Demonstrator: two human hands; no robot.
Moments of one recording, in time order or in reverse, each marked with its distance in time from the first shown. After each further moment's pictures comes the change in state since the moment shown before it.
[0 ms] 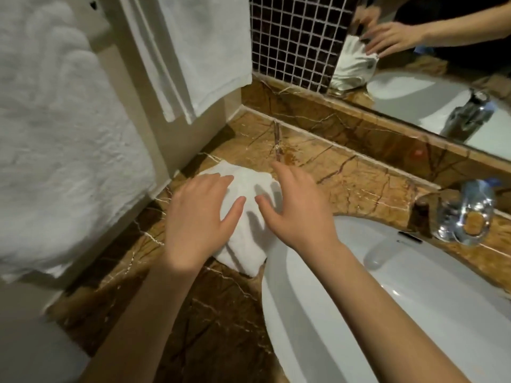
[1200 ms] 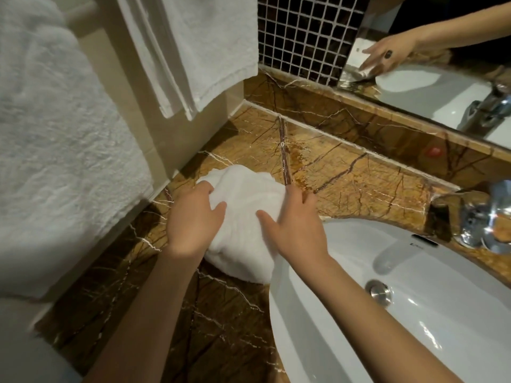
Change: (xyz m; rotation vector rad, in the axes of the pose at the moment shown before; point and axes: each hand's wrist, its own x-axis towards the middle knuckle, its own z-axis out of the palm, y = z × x) left_hand 0.023 -0.033 0.043 -0.204 -0.115 -0.389; right_hand -0.002 0.010 0.058 0.114 -0.087 0.387
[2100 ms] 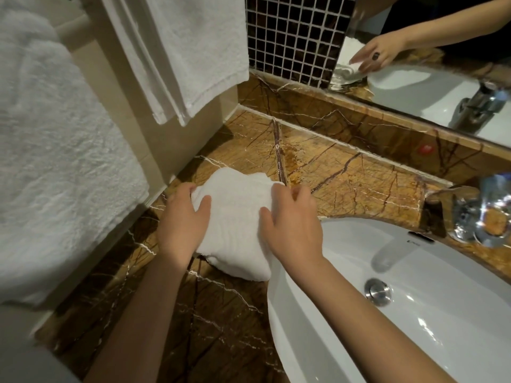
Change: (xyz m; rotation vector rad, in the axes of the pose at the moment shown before) left_hand 0.005 -0.022 0.009 -0.223 0.050 -0.099; right_hand -0.006 -0.009 -0.008 -0.094 0.070 -0.066
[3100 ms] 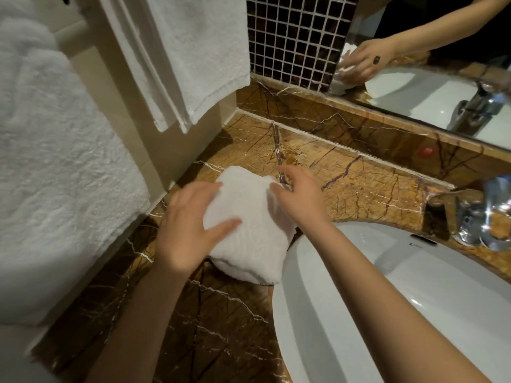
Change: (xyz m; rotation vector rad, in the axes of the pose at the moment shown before) left_hand -0.004 0.002 -0.016 0.107 -0.044 0.509; right_hand 0.064 0.013 0.001 0.312 -0.050 0.034
